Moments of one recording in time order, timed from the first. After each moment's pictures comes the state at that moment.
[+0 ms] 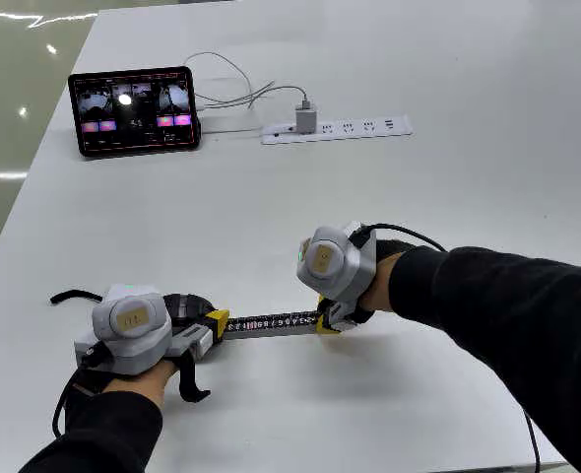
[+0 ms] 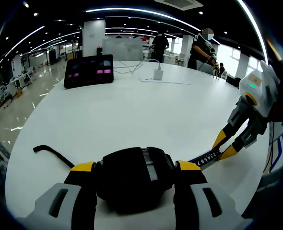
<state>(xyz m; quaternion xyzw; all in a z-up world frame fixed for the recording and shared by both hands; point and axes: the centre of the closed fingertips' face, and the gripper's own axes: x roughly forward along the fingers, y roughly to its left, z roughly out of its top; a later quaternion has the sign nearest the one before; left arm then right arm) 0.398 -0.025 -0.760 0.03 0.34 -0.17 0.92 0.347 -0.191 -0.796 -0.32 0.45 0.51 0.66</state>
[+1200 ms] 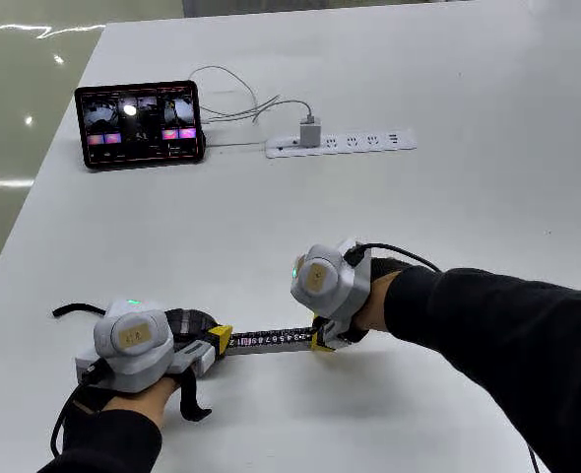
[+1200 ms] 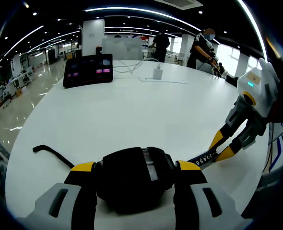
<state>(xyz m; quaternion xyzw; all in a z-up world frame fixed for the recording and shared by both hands) 0.398 -0.025 -0.760 0.03 0.34 -0.18 0.92 0.350 -0.179 -0.797 -0.31 0.46 0.51 0.66</state>
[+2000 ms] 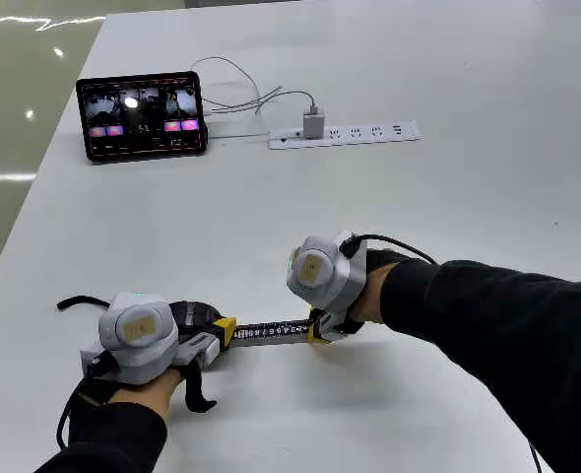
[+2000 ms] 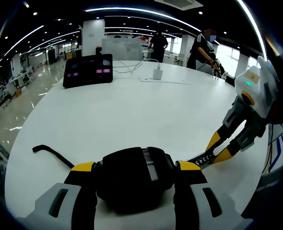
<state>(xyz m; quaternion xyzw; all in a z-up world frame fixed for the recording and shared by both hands) 0.398 -0.025 -0.760 0.03 0.34 -0.18 0.92 0.352 -0.168 -0.795 -0.31 0.45 0.51 0.66</state>
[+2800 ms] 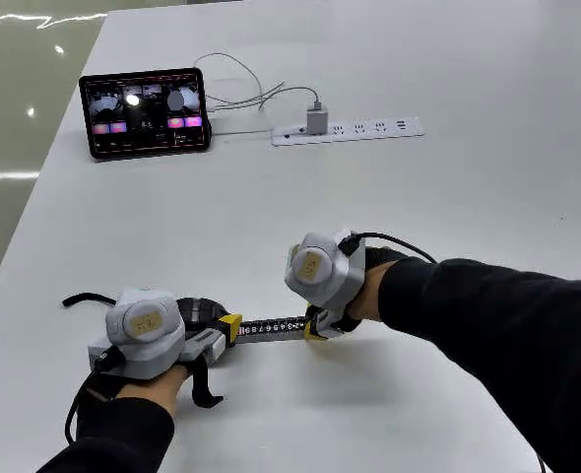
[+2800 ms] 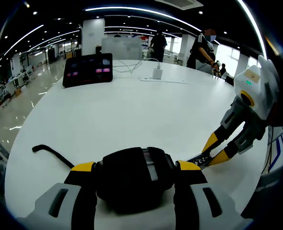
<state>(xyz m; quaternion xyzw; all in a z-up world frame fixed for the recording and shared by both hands) 0.398 -0.025 -0.761 0.02 0.34 -0.18 0.92 0.354 -0.156 -0.795 -0.31 0.44 0.52 0.67</state>
